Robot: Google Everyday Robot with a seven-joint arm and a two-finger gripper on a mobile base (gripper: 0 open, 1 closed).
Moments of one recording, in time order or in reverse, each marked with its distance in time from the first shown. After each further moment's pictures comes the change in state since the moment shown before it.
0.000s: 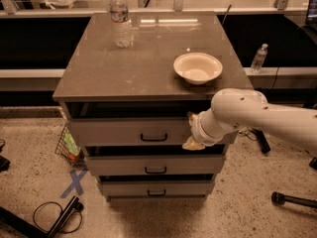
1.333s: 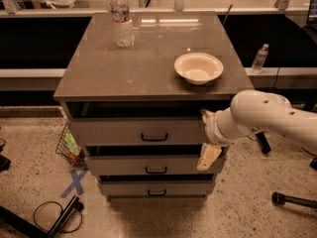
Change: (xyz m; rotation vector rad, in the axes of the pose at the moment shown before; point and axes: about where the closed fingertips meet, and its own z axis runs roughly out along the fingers) arm 0.032 -0.006 -0.034 0.088 -0.003 0.058
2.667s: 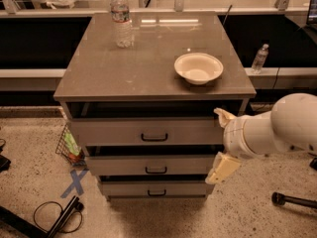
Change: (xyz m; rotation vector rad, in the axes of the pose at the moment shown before) arm -0.026 0.050 -0.106 0.076 -0.091 0.060
